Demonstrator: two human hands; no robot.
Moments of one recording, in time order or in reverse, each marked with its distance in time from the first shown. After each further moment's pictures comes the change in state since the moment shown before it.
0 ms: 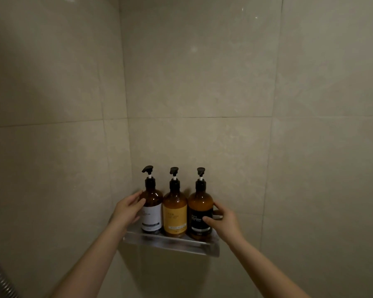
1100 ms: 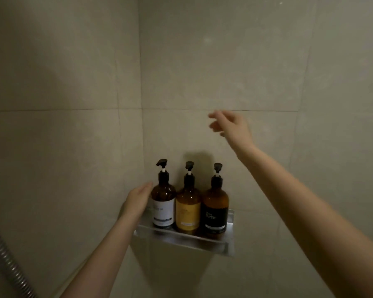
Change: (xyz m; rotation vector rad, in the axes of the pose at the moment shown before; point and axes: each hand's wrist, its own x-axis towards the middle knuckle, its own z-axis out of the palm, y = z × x) left_hand 0.020 -0.005 -0.008 0.065 0.085 0.030; right_hand 0.058 -0.196 -0.051 0.191 0.109 -0.457
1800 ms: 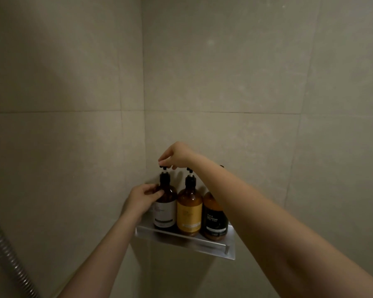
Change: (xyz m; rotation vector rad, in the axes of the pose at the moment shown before) left_hand -0.002 0.010 0.002 0.192 -0.019 0.092; right_hand 0.003 0.022 0.115 -0.464 -0.725 0.034
